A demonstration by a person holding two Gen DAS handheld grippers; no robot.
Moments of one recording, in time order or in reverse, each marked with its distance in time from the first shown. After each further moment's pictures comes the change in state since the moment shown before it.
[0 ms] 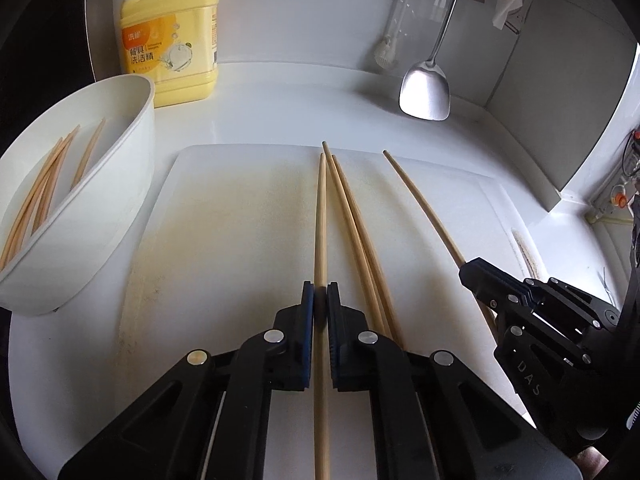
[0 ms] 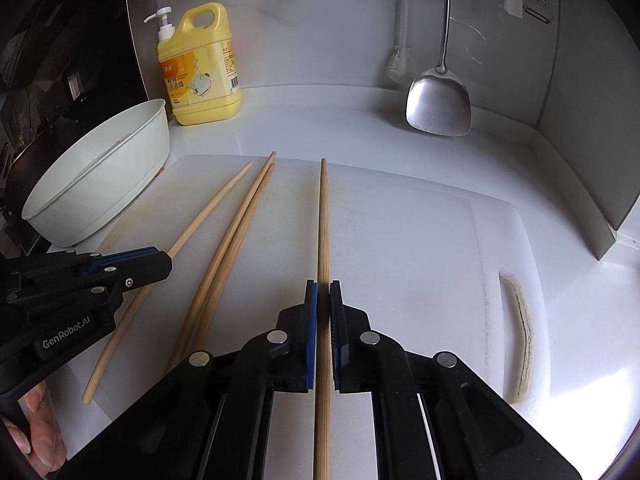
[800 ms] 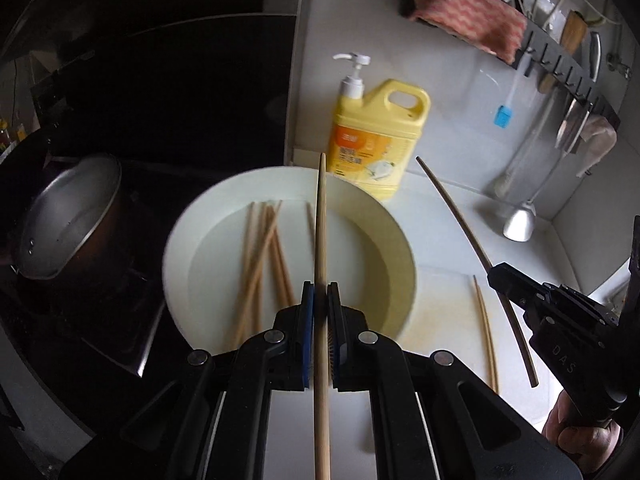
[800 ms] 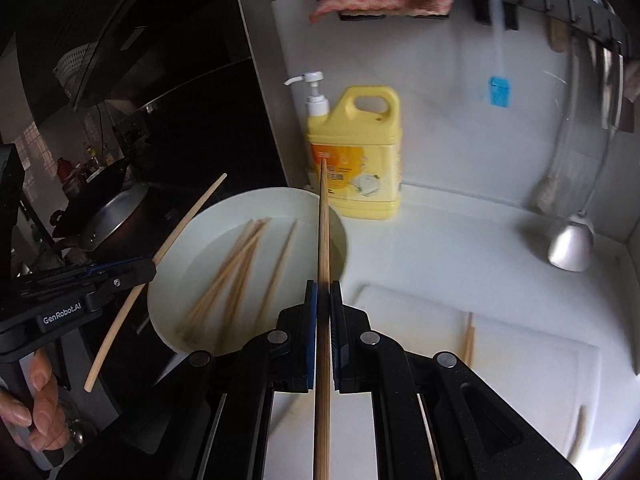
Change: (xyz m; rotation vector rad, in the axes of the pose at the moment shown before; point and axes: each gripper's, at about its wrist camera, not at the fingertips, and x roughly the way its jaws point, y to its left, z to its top) left arm -0.155 0.214 0.076 -0.183 -0.111 0.181; right arm -0.030 0.189 0.148 -0.093 -0.057 0.246
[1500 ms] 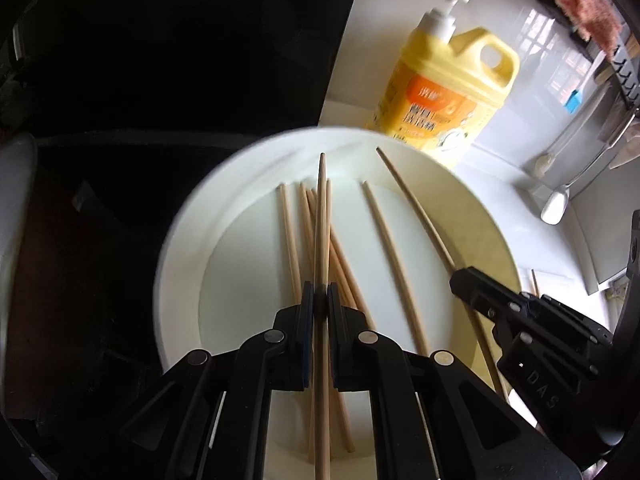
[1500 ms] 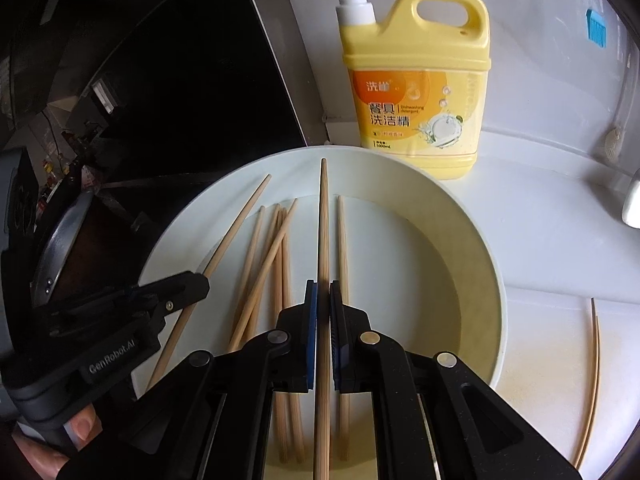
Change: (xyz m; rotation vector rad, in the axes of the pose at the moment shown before) left arm 0.133 0.078 0.037 0.027 0.208 -0.119; right arm 0.141 0.052 0.022 0.168 0.171 -0.046
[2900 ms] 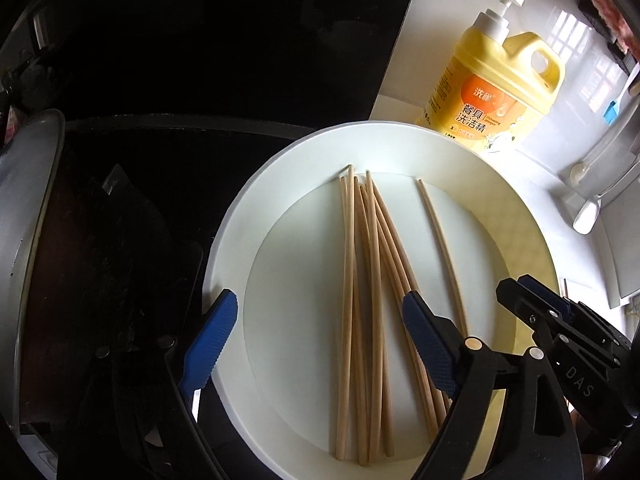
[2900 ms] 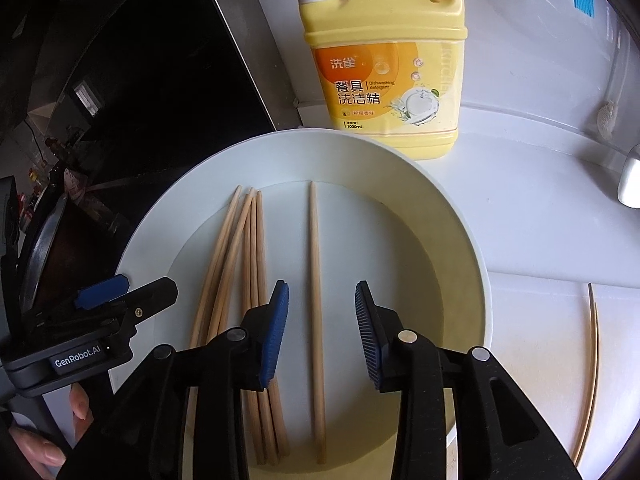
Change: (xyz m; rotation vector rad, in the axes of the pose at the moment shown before) left arm 0.004 0.022 0.005 -0.054 0.015 0.111; right arm 0.006 -0.020 0.000 0.042 0.037 -0.039
